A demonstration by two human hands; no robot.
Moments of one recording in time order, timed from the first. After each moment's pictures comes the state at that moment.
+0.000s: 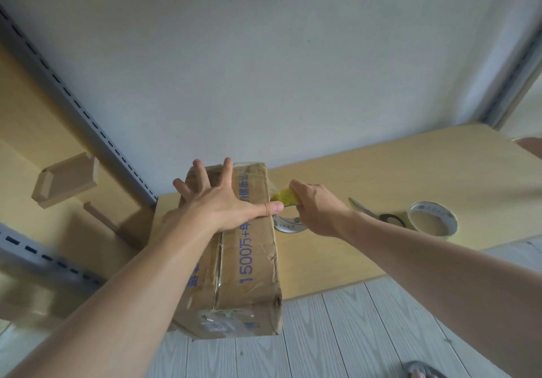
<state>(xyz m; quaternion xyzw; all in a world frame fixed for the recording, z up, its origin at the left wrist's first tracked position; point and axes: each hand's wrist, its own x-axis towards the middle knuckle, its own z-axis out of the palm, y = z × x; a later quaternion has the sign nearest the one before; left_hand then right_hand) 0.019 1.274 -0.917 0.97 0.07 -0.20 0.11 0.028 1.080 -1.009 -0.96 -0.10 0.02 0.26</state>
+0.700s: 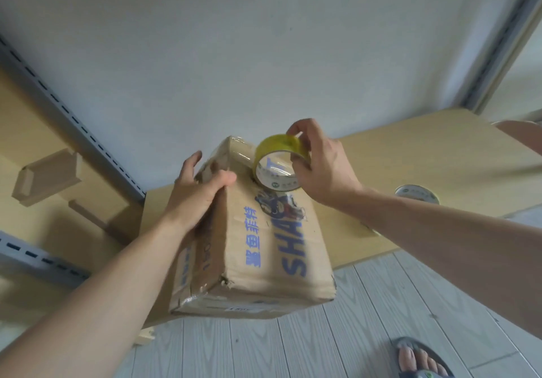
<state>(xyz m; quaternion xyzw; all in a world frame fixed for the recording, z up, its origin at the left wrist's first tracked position) 0.009 1.300 -0.940 0.85 0.05 -0.05 0.52 0.007 1.064 -0.956 -0.87 -0.11 -0.25 0.40</state>
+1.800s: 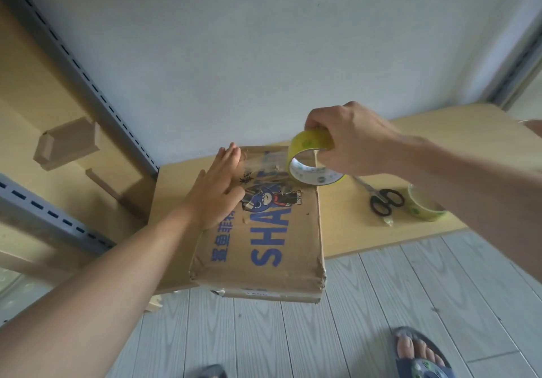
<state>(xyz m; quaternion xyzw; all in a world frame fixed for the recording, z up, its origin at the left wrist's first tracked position) 0.012 1.323 -0.986 0.95 -0.17 -0.11 0.24 -0.005 1.049 -0.893 -0.97 -0.17 -0.05 0.17</state>
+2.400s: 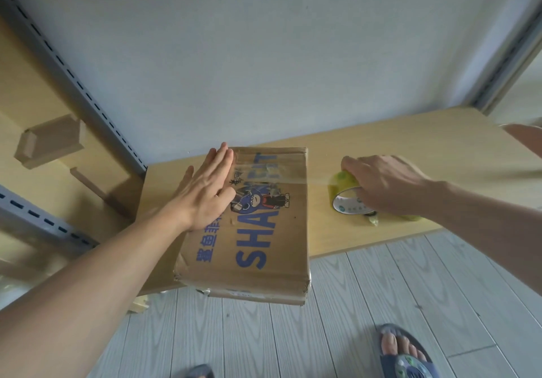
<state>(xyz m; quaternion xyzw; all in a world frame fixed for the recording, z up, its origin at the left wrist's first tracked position) 0.012 1.322 -0.988 0.96 -0.19 -0.11 0.16 -0.033 0.978 -0.964 -0.98 -0.19 -0.02 0.01</state>
